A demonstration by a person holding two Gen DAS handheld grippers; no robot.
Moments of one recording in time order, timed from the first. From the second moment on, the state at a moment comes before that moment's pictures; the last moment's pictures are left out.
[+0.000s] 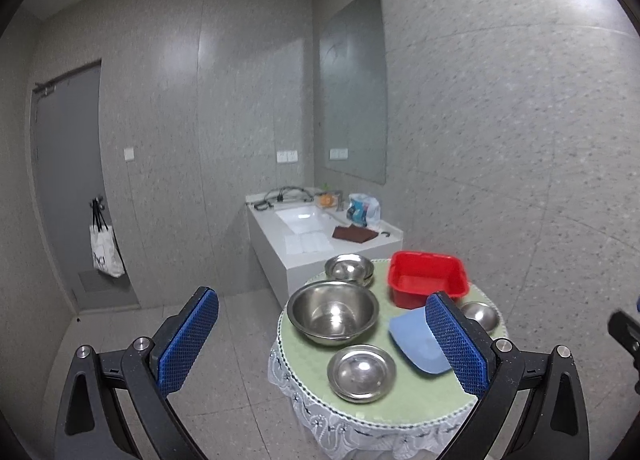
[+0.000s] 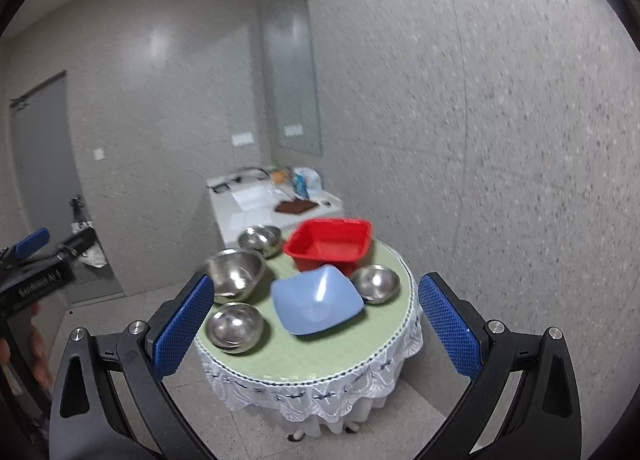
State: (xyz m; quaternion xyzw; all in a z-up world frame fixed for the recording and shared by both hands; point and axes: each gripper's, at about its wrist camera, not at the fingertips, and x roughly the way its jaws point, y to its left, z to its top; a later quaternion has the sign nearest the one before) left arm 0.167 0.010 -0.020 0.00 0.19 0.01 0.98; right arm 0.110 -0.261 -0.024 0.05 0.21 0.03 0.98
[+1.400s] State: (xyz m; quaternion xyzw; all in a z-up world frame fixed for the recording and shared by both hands) left arm 0.736 0.141 -0.221 0.05 0.50 -0.21 0.84; right arm 0.533 -0.086 -0.265 0.08 0.54 0.03 0.84
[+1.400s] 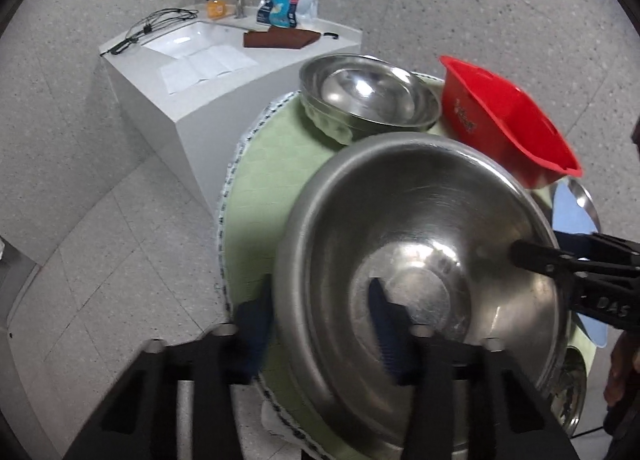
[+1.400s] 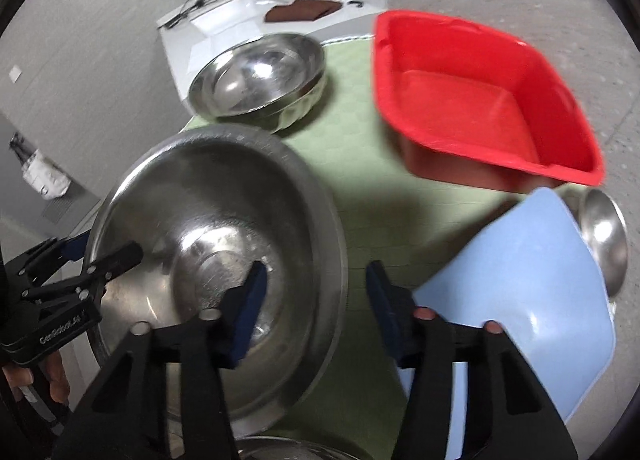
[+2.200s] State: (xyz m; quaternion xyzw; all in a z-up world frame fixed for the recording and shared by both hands) left arm 0.795 -0.087 -0.107 0.07 0.35 -0.34 0.87; right arm 0.591 -0.283 -0.184 0.13 0.45 -0.06 0.88
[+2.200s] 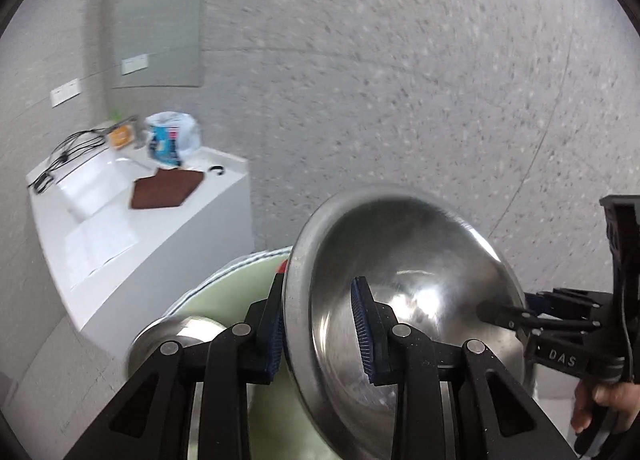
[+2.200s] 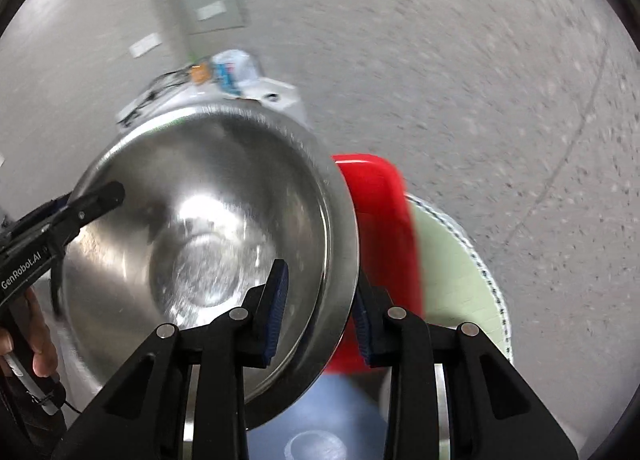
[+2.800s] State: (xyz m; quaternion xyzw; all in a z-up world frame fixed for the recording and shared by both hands) left arm 0.865 -0.195 -0.208 0.17 0.42 -0.30 0.84; right arm 0.616 -0.304 -0.248 0.10 0.50 -0.10 0.85
